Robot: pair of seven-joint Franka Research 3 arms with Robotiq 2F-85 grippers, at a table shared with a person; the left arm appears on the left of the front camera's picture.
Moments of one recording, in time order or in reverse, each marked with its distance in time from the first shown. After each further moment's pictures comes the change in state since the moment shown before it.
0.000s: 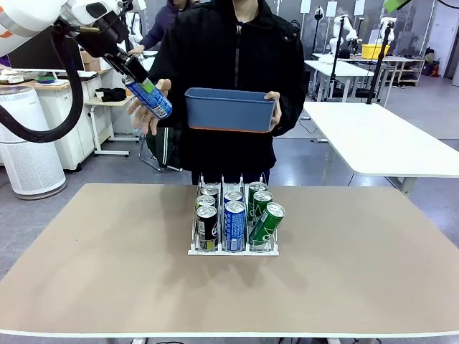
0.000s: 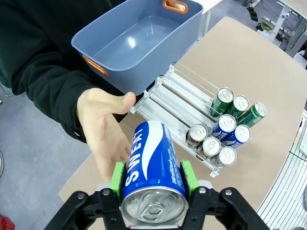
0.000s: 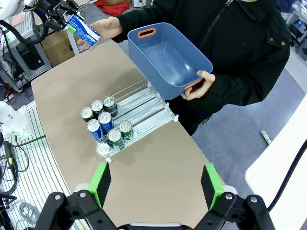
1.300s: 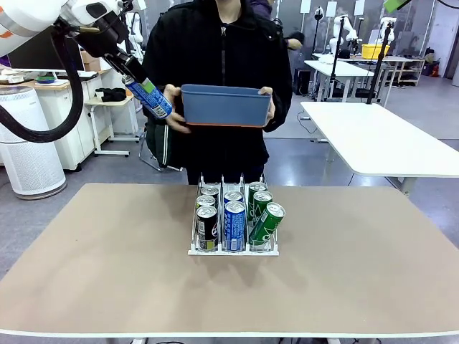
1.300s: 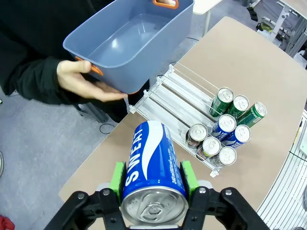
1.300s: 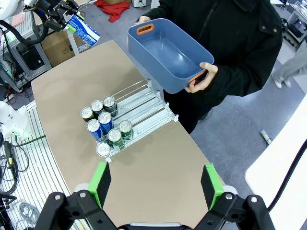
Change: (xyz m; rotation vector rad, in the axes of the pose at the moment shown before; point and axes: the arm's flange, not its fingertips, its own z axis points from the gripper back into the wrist) left arm 0.000 0.000 0.000 0.000 0.000 0.000; right arm 0.000 0.000 0.000 0.000 0.000 0.000
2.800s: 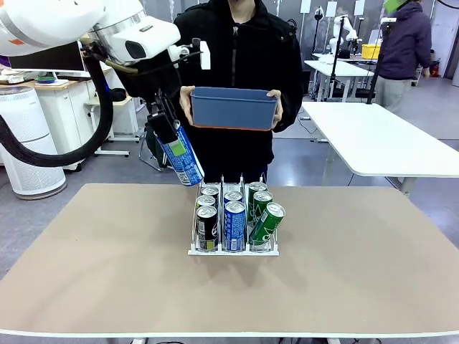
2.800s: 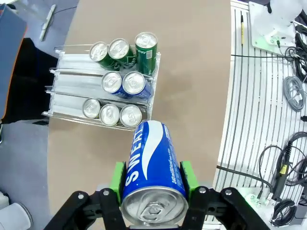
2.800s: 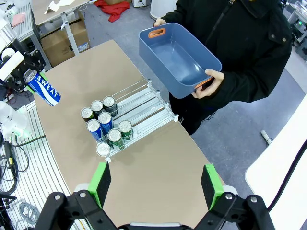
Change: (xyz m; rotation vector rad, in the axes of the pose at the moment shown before) left arm -0.012 -0.196 -0.019 -0.248 0.270 -0.512; right arm 0.000 0.000 0.000 0.000 0.000 0.000
